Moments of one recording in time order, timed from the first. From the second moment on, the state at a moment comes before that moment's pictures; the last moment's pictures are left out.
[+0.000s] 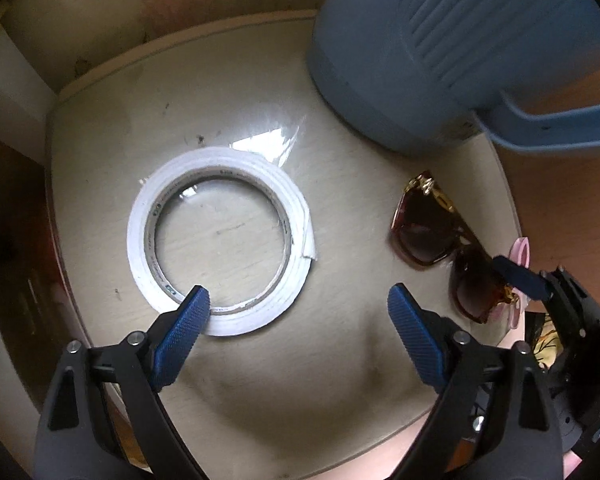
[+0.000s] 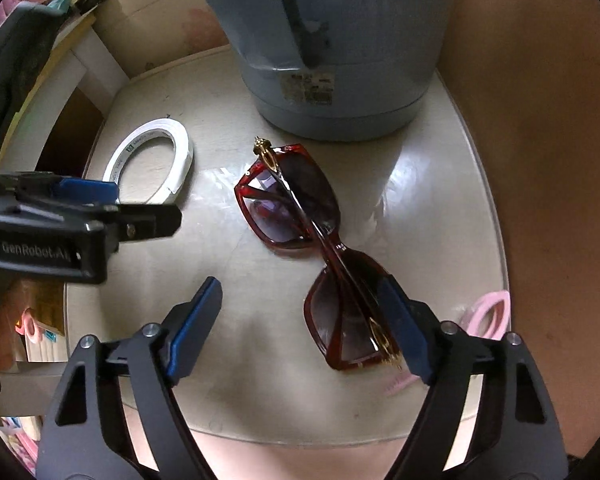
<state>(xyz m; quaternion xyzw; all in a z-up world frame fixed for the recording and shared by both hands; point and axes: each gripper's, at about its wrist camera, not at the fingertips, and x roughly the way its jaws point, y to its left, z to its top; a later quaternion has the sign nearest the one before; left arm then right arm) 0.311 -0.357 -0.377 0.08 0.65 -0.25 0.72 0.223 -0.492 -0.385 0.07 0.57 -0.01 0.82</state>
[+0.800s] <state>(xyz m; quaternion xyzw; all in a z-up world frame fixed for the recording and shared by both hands) 0.293 -0.343 -0.374 0.09 0.64 -0.22 0.73 0.227 -0.476 -0.394 0.07 0.56 -0.03 0.83</state>
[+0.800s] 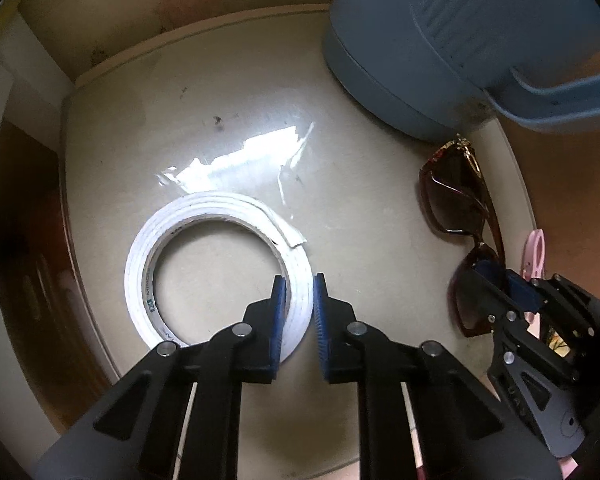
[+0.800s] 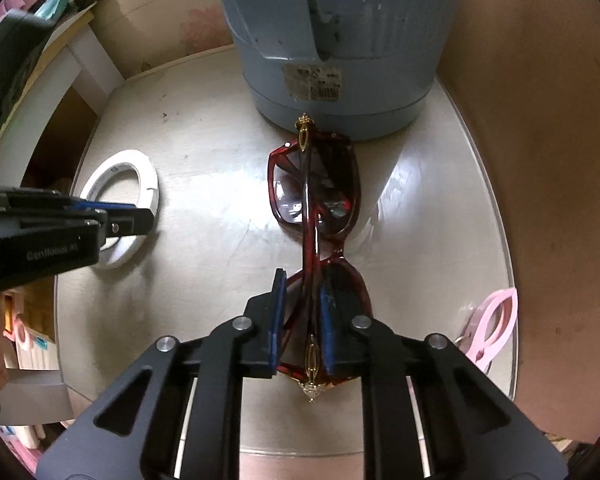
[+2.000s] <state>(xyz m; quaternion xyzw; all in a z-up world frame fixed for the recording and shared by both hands) 0.249 -0.327 -0.318 0.05 0.62 -0.26 0.74 0.150 -0.482 -0.319 0.14 0.52 -0.07 0.84</state>
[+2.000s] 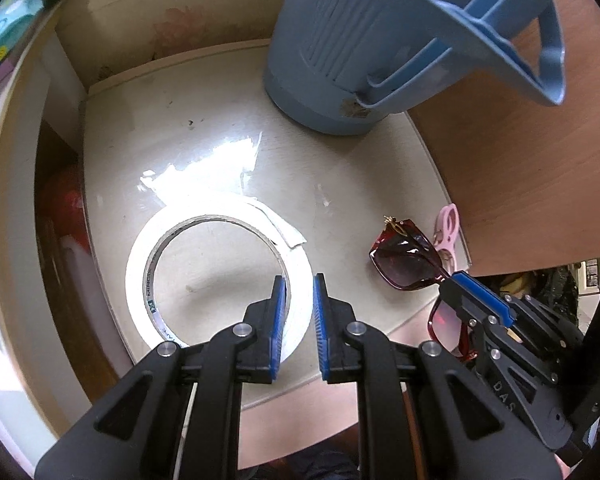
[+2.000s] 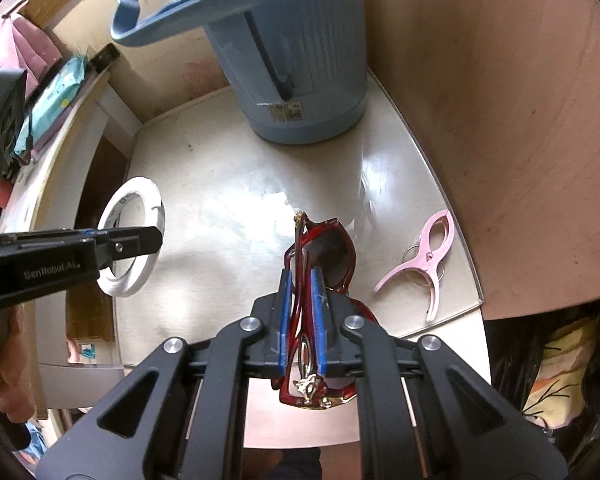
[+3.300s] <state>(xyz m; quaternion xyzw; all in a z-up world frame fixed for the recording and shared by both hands) 0.072 -0.277 -0.237 0.06 0.58 -0.33 0.74 -0.034 -0.382 -0.225 0.14 0.47 -0.09 0.86</state>
